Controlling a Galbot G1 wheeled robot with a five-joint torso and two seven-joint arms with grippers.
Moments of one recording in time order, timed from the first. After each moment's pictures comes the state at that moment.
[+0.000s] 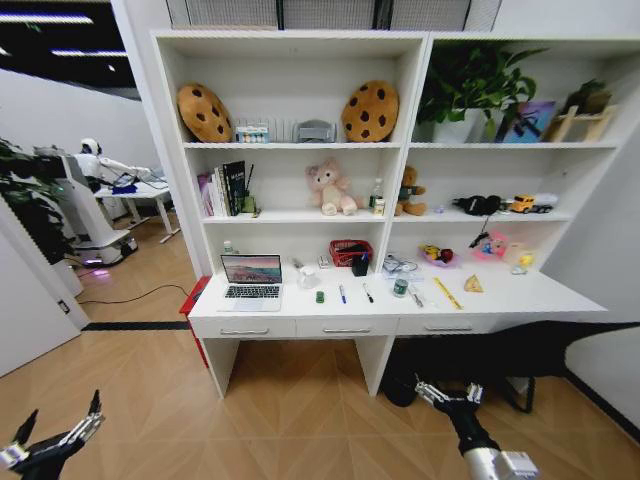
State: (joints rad) left arm 1.98 -1.35 -1.10 -2.04 -0.49 -0.30 -0.07; right arm -1.90 1.21 0.69 2.16 0.36 0.23 0.12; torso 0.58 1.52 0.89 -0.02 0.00
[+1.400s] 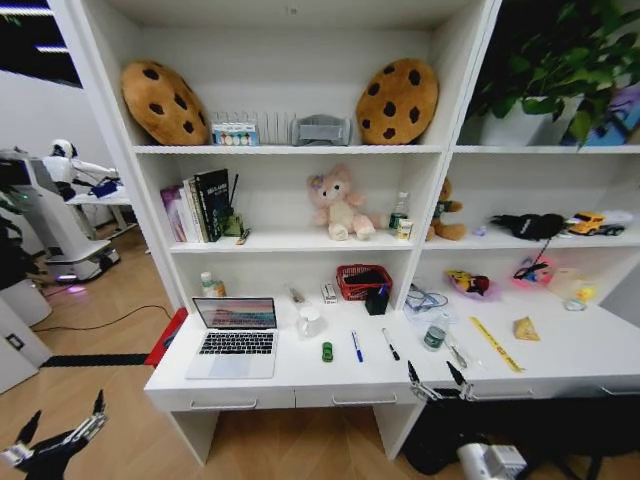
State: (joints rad) left arm 1.97 -1.35 -1.09 -2.05 -0.49 -0.27 -0.08; right arm -1.87 1.20 0.67 2.14 0.37 0.20 0.12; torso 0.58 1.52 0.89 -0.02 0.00
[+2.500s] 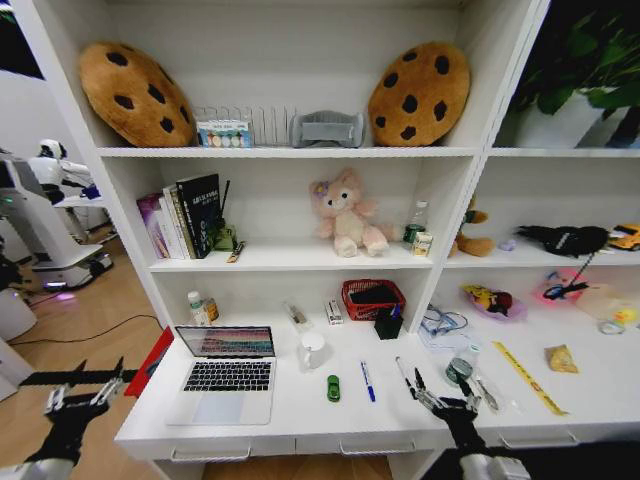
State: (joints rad) left arm 2.00 -1.05 -1.11 -2.19 -0.44 -0.13 -0.08; right arm -1.86 1.23 0.66 2.04 0.38 0.26 0.14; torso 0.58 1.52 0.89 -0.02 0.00
